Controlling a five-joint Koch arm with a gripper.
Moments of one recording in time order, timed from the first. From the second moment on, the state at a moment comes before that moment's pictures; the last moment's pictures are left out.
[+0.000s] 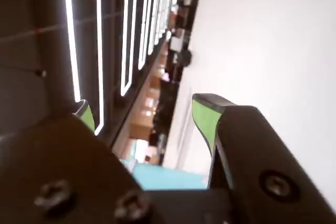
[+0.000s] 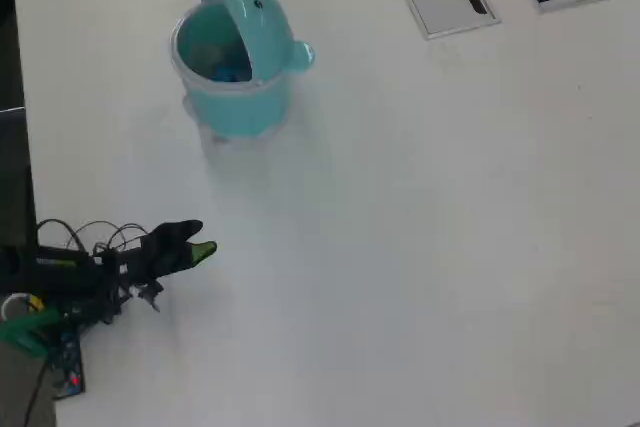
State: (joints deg) arm 1.8 131.2 177.1 -48.7 -11.0
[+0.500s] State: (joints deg) arm 2.3 131.2 177.1 -18.0 -1.7
